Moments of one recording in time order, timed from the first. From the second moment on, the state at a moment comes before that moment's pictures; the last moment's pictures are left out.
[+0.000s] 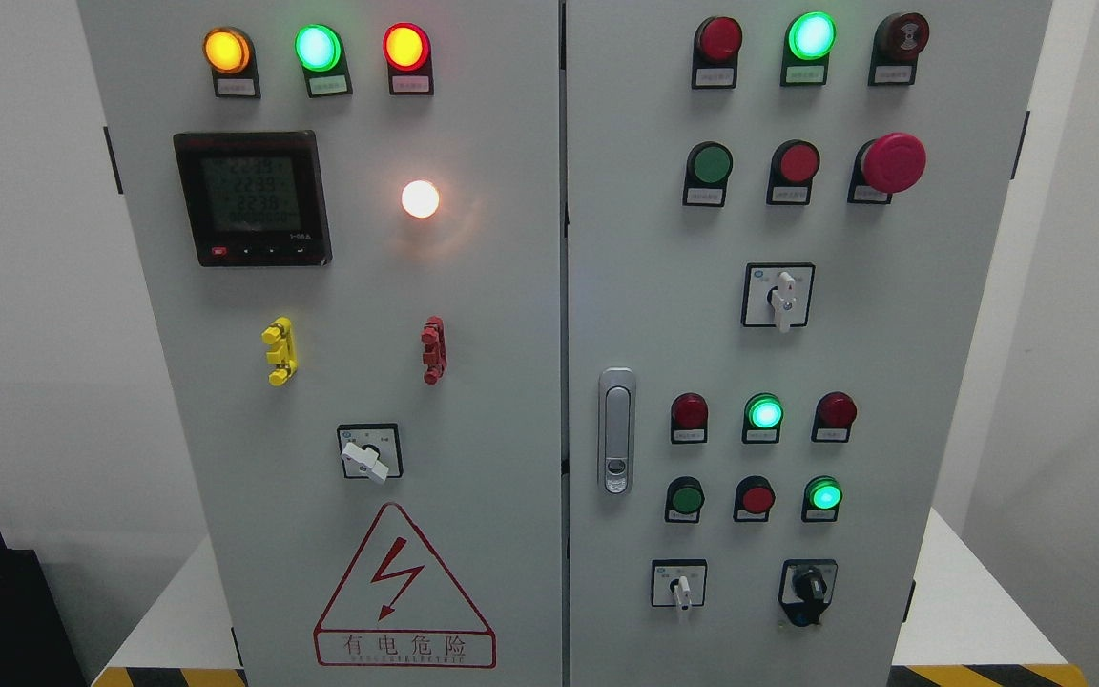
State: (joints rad) left arm -0.05 -0.04 0.00 0.00 0.12 -0.12 -0.14; right arm 0.23 0.05 0.07 -1.98 -0.18 0.02 0.20
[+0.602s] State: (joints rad) left arm -0.05 -0.04 0.00 0.00 0.12 -0.12 -0.14; right arm 0.23 0.03 0.07 -1.99 -0.07 -0.06 0.19
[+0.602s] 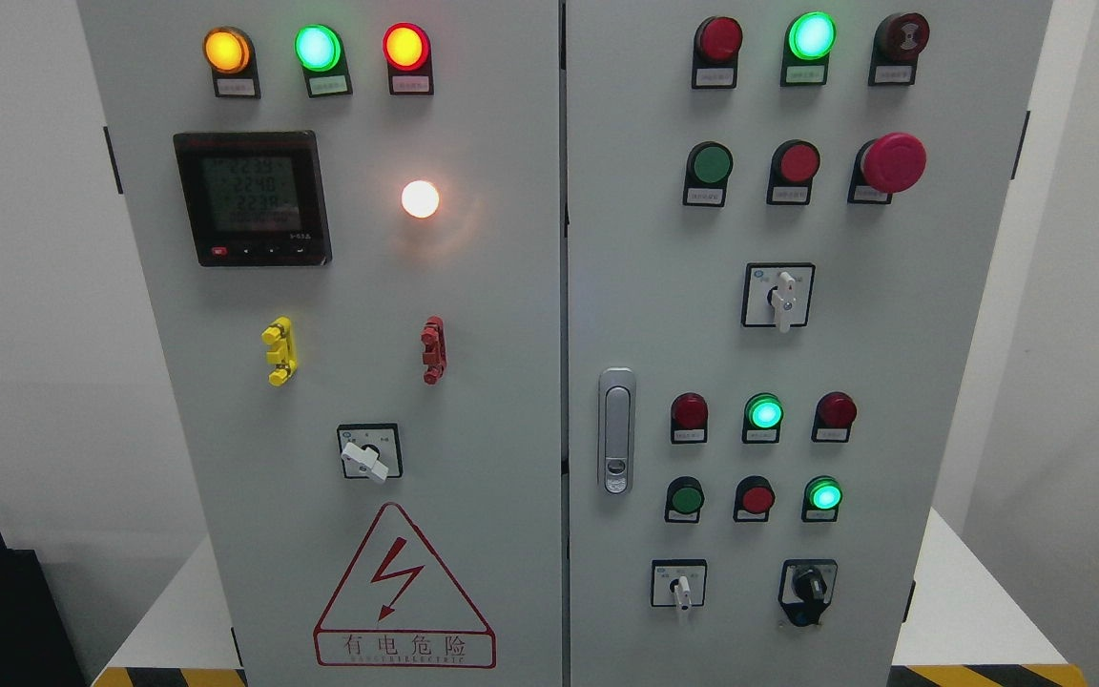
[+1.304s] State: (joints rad) left arm -0.05 -0.04 0.00 0.00 0.12 -0.12 -0.14; right arm -0.01 0.08 0.12 -1.95 0.96 -0.16 -0.23
